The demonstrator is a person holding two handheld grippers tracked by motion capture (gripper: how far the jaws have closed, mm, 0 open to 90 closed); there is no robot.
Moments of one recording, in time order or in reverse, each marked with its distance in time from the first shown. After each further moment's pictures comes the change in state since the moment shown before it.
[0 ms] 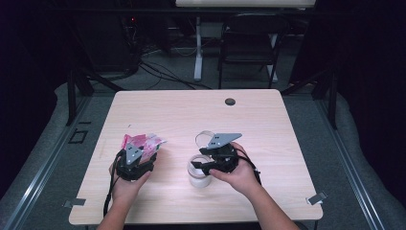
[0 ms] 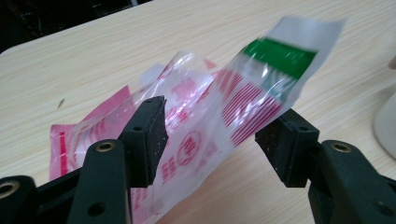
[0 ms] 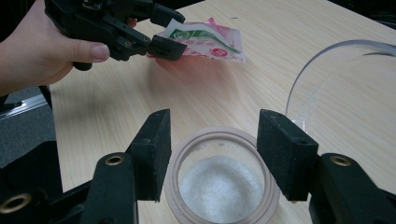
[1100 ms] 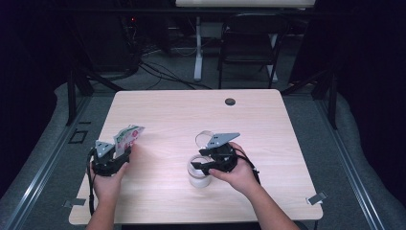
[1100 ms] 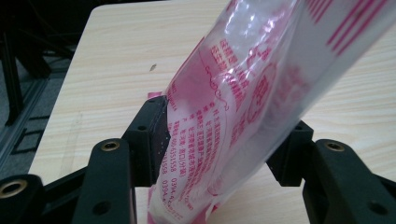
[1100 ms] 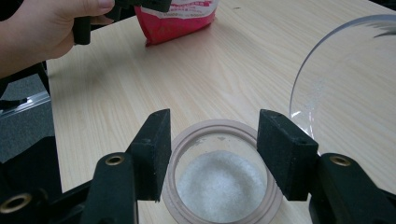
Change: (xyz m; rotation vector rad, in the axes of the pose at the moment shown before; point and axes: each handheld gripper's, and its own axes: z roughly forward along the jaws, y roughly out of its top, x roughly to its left) left arm 0.066 -0.023 -0.011 -0.007 0.169 -0.248; right arm -0.005 -0.004 0.008 0.023 0.020 0.019
